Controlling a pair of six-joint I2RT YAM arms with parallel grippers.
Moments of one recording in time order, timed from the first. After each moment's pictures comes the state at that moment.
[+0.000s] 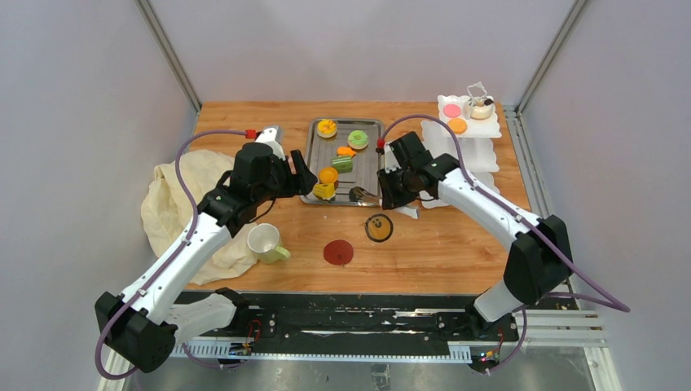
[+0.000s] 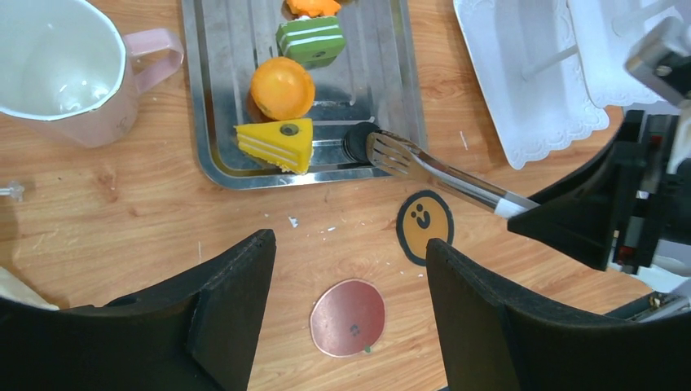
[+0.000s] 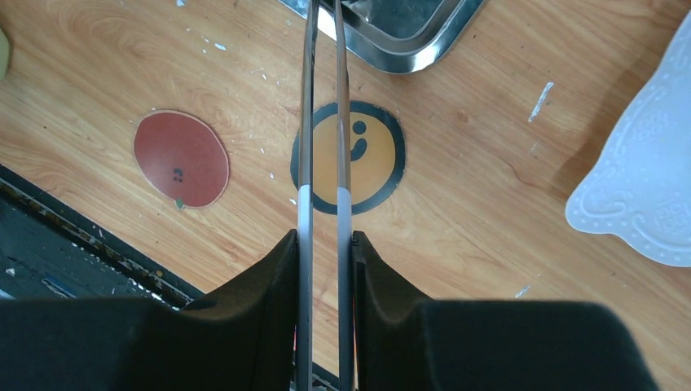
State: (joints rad) left arm -0.48 1.06 1.00 -0.43 -0.02 -0.50; right arm 0.59 1.52 1.27 -0.75 -0.15 0.12
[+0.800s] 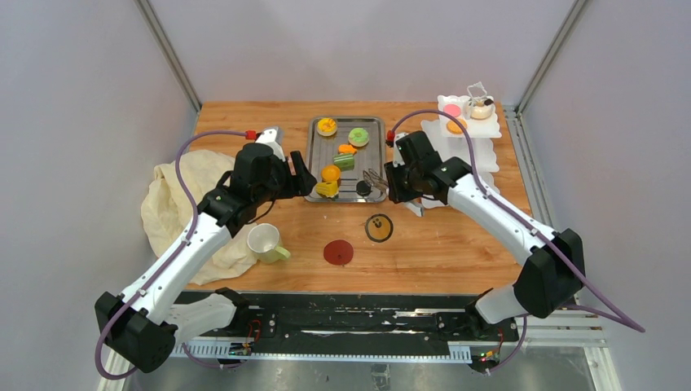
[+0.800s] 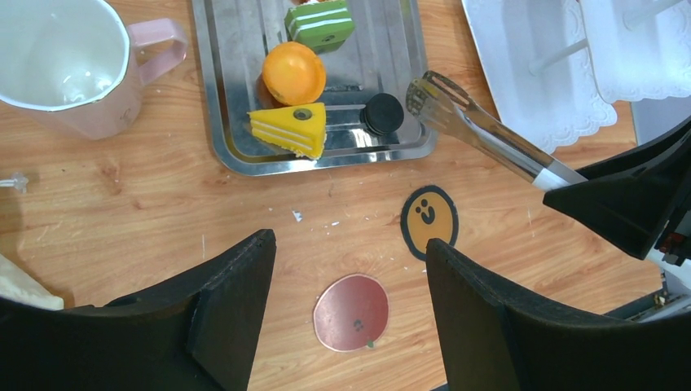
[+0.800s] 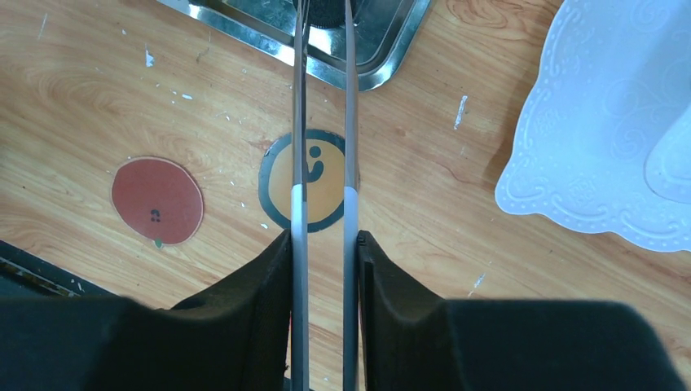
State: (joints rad) left arm -0.48 1.06 1.00 -0.45 -0.03 -0.50; right arm 0.60 1.45 1.25 -0.71 0.02 0.17
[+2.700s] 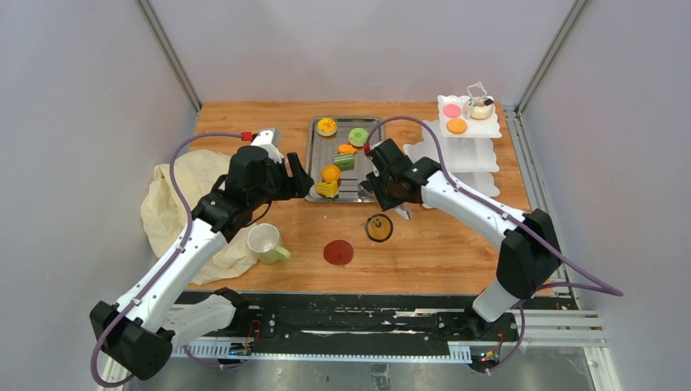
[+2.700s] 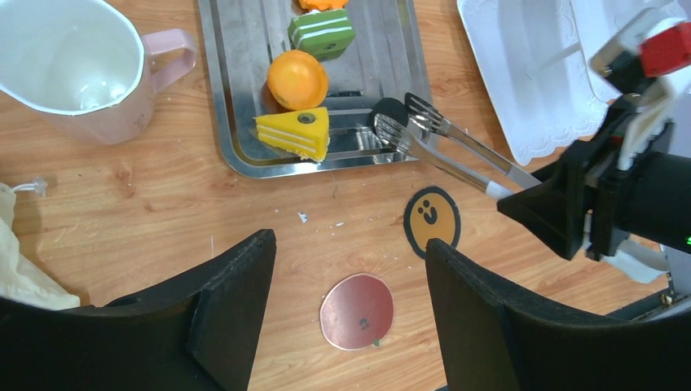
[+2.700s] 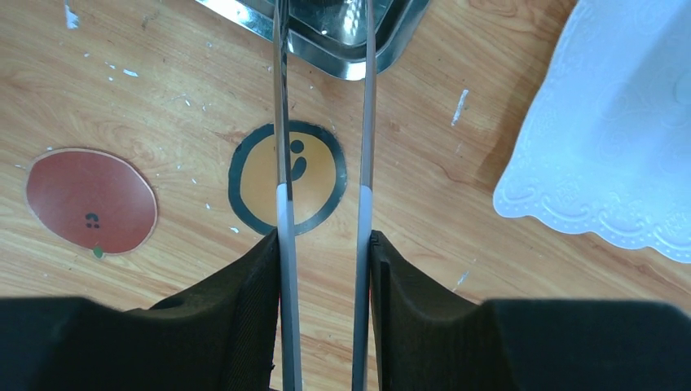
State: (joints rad) left arm -0.48 1.02 0.99 -0.45 -0.04 -0.48; right arm 0.72 1.62 1.32 -0.75 0.18 0.14
